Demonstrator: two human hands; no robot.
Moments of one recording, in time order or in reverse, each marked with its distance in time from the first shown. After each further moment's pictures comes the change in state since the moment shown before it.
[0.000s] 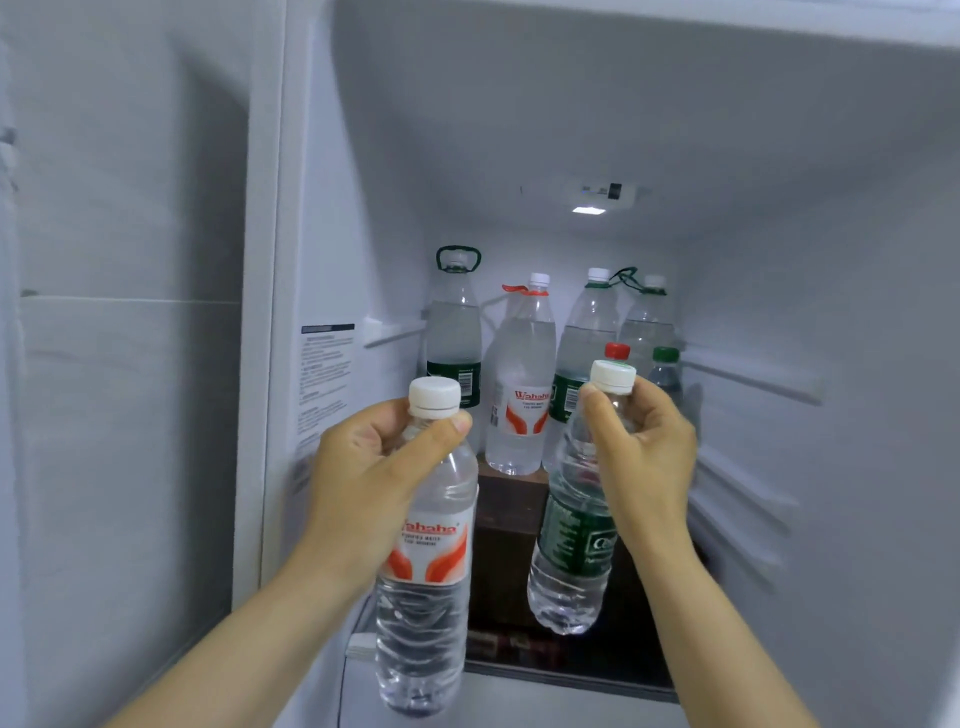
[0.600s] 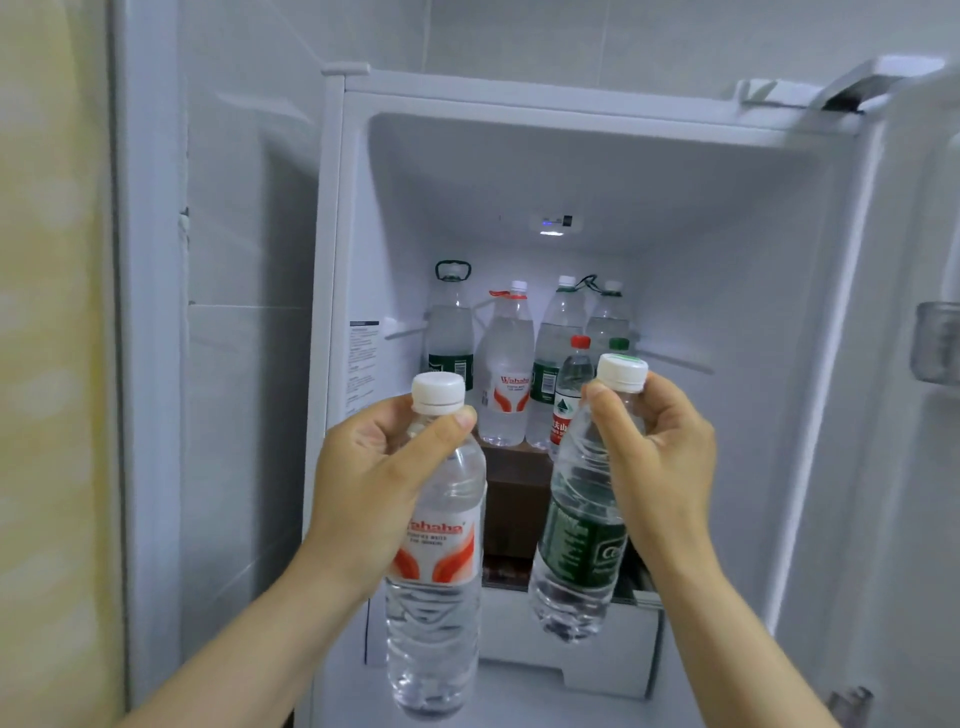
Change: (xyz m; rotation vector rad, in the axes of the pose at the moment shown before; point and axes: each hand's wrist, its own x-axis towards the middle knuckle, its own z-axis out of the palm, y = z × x) left_hand -0.109 0.079 -0.017 -0.088 -0.023 0.007; right_hand -0.083 -0.122 -0.067 0.030 -0.015 -0.052
